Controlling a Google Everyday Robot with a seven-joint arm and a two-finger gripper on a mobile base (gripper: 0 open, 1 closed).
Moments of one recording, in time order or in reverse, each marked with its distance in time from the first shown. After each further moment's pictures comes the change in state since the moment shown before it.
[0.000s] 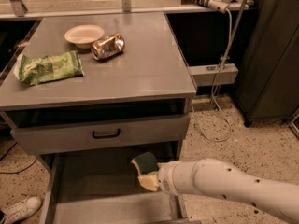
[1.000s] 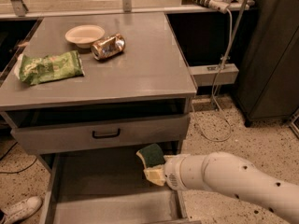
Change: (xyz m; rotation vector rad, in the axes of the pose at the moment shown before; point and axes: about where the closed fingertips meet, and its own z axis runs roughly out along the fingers) arm -0.025 0.000 -0.047 0.056 -0.017 -0.044
